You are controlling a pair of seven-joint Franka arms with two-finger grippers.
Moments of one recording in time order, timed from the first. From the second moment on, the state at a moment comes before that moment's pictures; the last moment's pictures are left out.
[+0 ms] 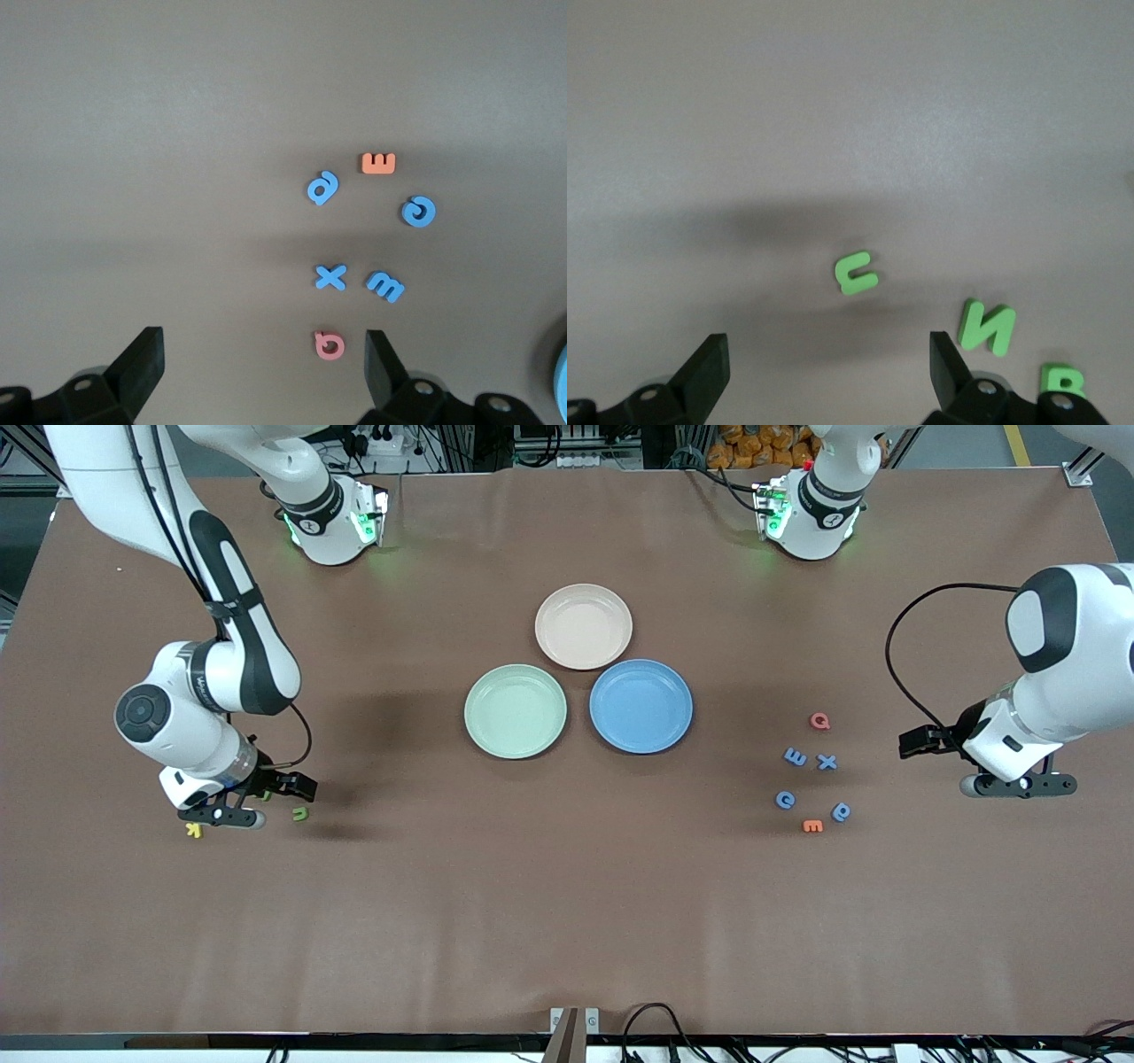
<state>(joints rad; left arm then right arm) 0.17 0.22 -0.16 -1.88 0.02 2.03 0.00 0.18 0.43 -0.15 -2.03 0.12 2.50 0.06</state>
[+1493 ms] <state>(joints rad) 0.13 0.33 -0.18 -2.03 0.22 2.34 0.03 0.16 0.61 -0.15 -1.95 0.12 2.61 0.07</state>
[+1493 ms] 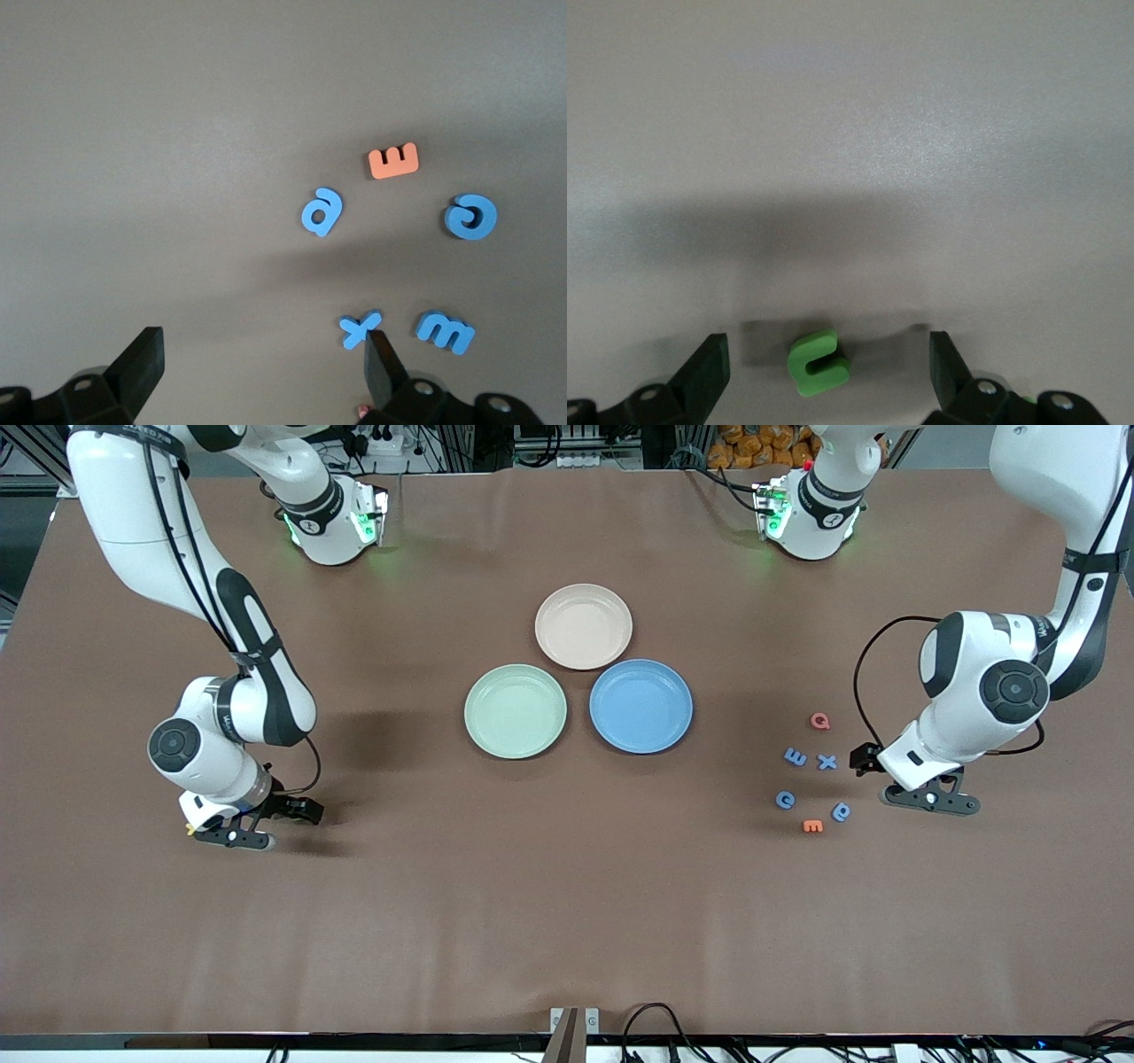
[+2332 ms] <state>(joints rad) 0.13 0.40 -0.18 -2.02 0.22 2.40 0.13 0.16 0.61 -0.15 -1.95 0.12 2.61 0.08</state>
